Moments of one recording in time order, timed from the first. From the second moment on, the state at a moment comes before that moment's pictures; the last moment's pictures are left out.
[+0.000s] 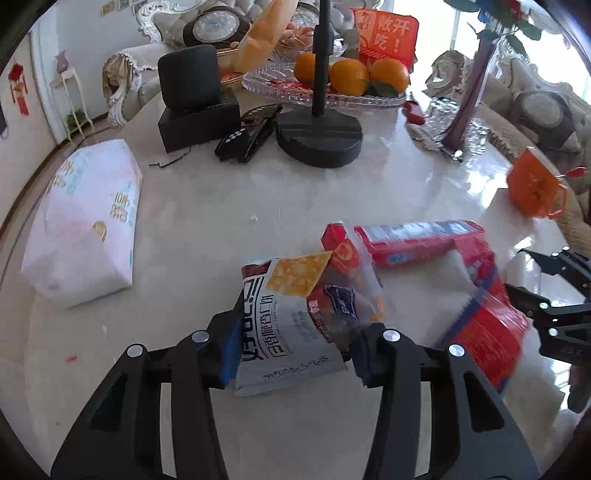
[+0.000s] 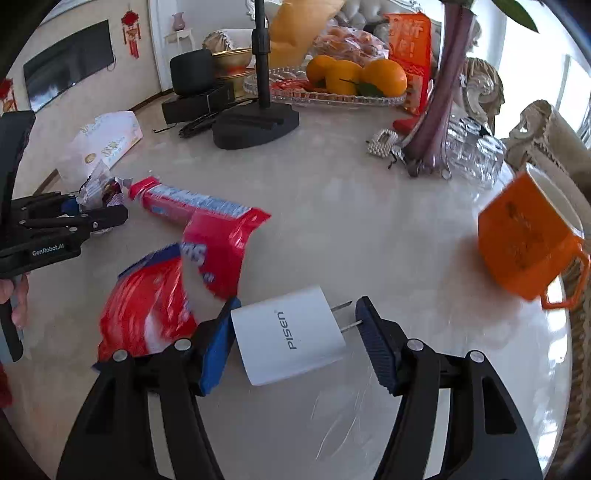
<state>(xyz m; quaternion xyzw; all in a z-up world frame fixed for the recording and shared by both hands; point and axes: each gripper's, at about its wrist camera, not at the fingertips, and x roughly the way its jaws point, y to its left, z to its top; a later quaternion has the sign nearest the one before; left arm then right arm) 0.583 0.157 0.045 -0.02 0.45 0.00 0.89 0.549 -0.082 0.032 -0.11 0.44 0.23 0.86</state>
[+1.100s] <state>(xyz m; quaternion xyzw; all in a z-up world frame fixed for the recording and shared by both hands) 0.076 0.039 -0.047 -0.06 0.47 -0.12 0.87 0.090 -0.157 -0.025 0.03 0.46 0.31 0.83</state>
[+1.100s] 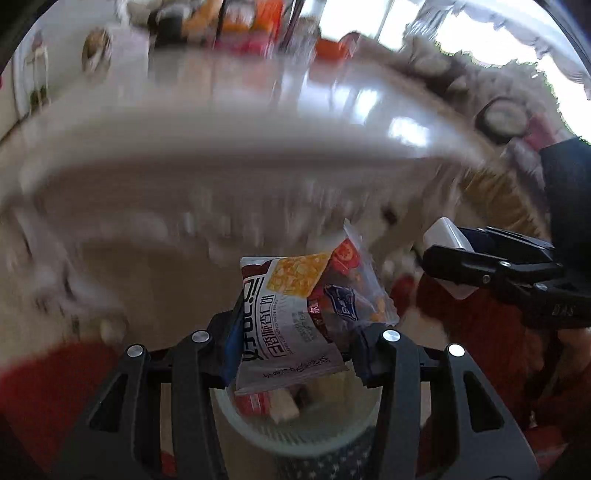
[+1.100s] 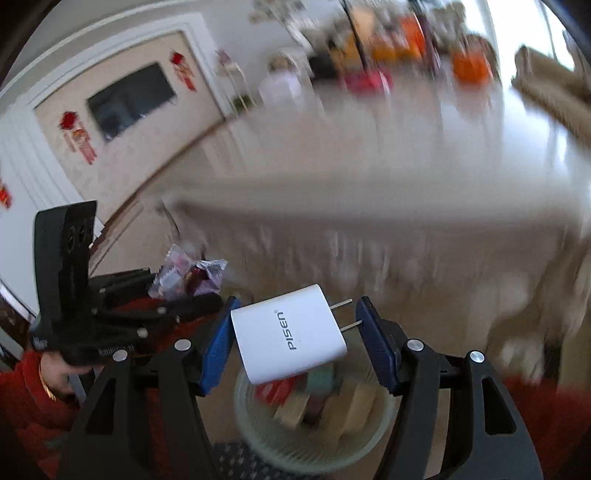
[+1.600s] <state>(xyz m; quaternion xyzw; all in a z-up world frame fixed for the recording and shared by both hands) 0.070 0.033 -0.149 -0.05 0.58 -0.06 0.81 0.073 -0.147 -0.118 -0.02 0.54 0.22 0.81</state>
